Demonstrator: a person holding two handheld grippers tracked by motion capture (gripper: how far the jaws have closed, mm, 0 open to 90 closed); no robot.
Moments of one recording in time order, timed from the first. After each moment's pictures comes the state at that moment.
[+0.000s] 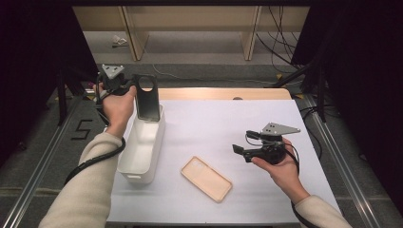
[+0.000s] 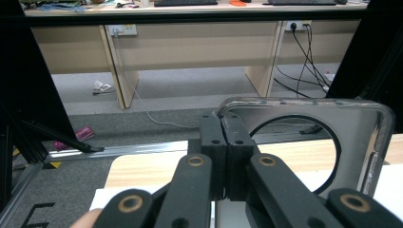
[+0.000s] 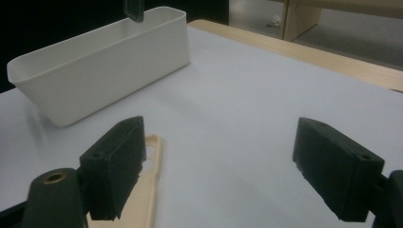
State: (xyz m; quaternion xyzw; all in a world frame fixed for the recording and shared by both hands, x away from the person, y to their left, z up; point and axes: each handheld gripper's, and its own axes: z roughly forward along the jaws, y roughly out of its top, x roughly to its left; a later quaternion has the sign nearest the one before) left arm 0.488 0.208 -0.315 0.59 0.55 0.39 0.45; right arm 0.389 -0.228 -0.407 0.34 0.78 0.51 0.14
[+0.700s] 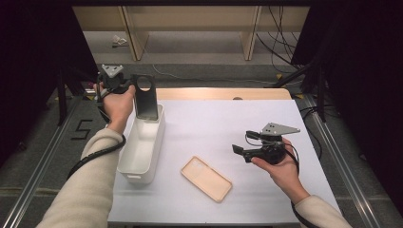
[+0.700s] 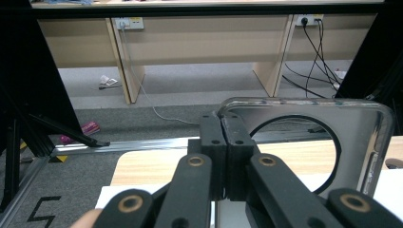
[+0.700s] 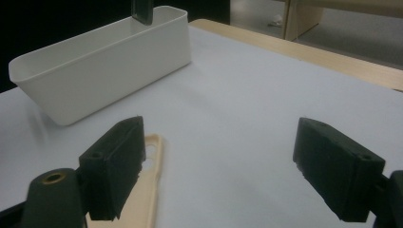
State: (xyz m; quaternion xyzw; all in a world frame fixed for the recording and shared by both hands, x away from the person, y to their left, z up) left arm 0.505 0.215 -0.326 0.59 0.56 0.39 0.44; right arm 0.389 -0.227 -0.407 0.34 0.78 0.50 0.14
